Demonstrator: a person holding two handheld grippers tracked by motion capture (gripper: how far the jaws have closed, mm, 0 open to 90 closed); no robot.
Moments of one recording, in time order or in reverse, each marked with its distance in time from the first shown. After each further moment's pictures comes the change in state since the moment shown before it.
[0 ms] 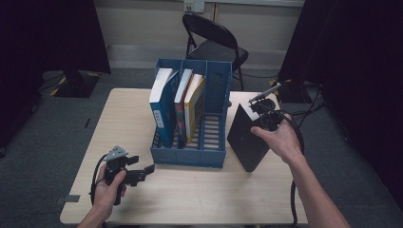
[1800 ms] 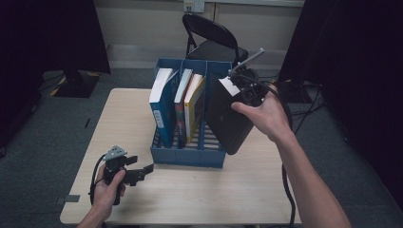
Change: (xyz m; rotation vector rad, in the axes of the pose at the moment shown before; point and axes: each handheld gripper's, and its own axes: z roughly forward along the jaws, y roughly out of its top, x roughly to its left) left arm 0.002 0.000 -0.001 0.003 0.016 -0.017; right arm 0.061 0.061 -0.068 -0.082 0.058 -0.102
